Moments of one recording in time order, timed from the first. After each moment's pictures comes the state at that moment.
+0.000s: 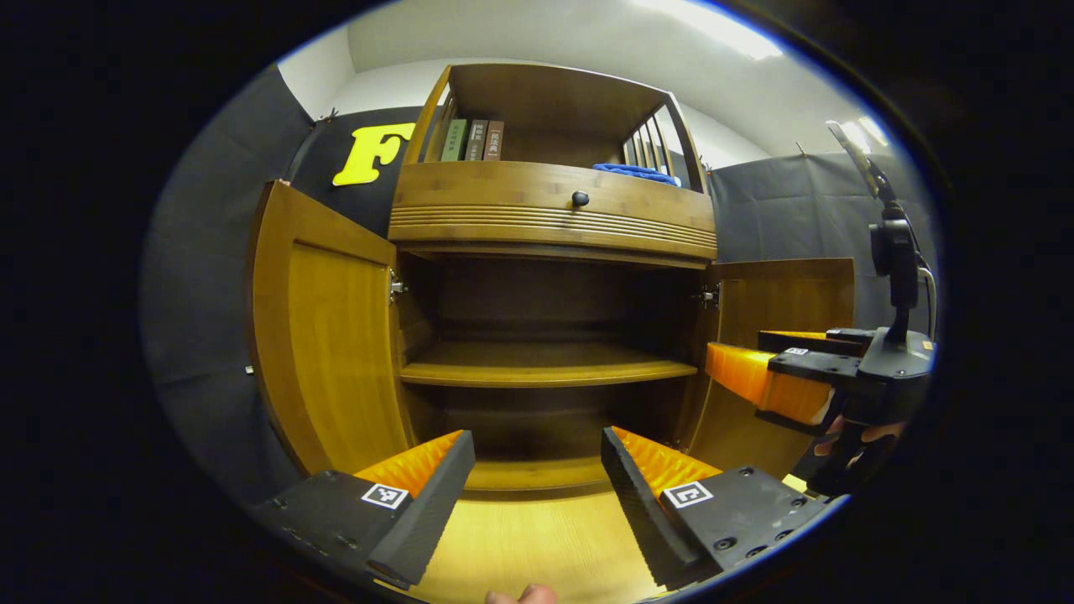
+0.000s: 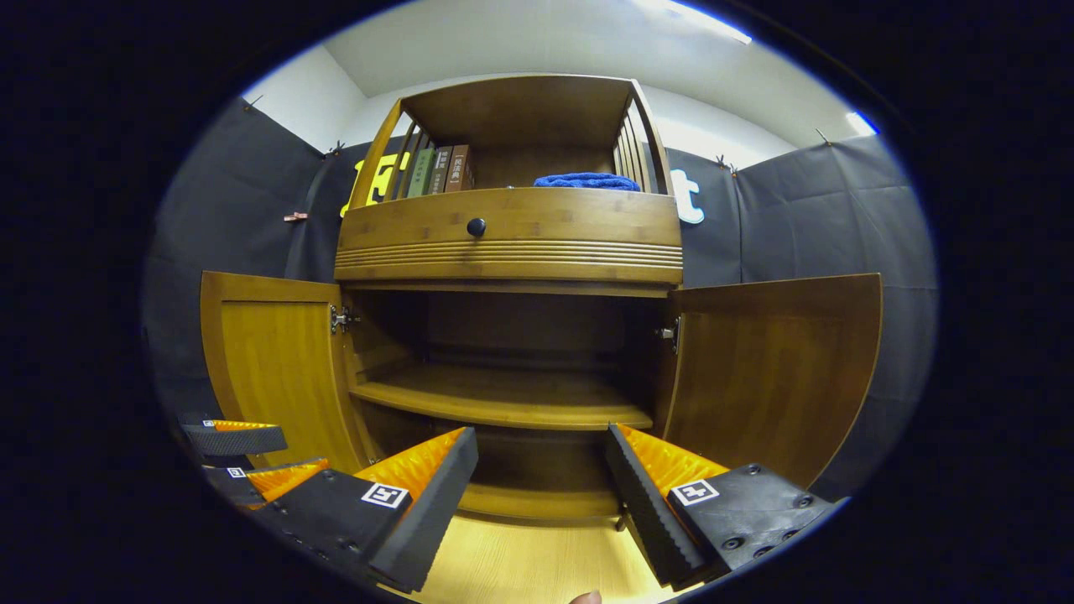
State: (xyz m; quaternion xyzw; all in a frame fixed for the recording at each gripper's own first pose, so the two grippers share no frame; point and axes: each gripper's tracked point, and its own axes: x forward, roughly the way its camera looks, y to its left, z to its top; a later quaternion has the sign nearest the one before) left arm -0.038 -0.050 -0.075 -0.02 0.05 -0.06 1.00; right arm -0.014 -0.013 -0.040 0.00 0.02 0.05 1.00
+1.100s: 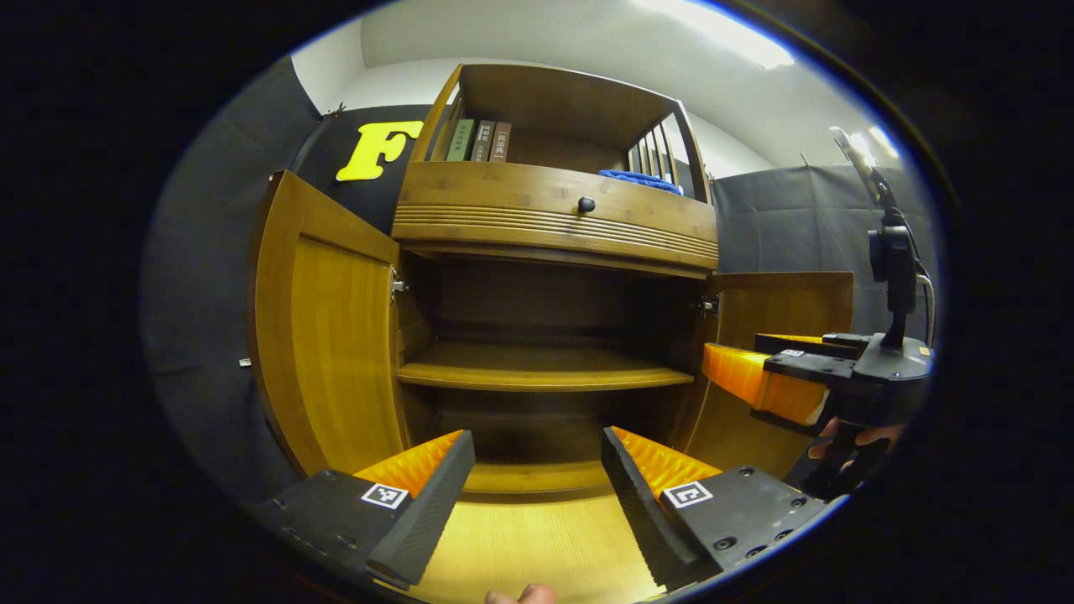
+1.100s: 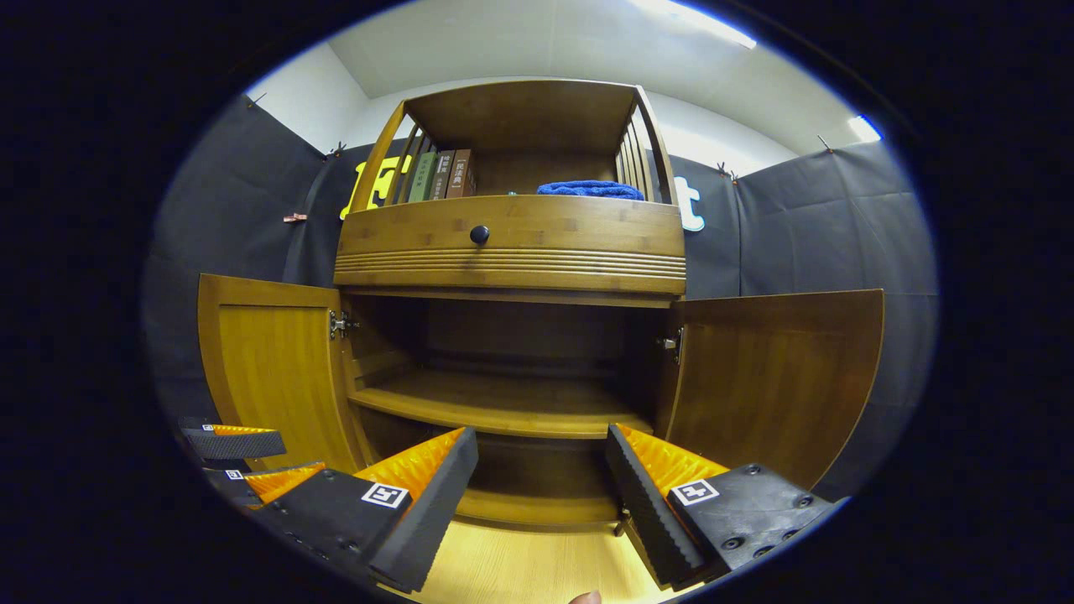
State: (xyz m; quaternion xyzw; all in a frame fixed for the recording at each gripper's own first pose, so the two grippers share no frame) left arm -0.034 -0.037 -0.078 -0.04 0.04 -0.06 1.00; right arm -0.007 -0.006 -0.033 -0.01 0.01 0.05 1.00
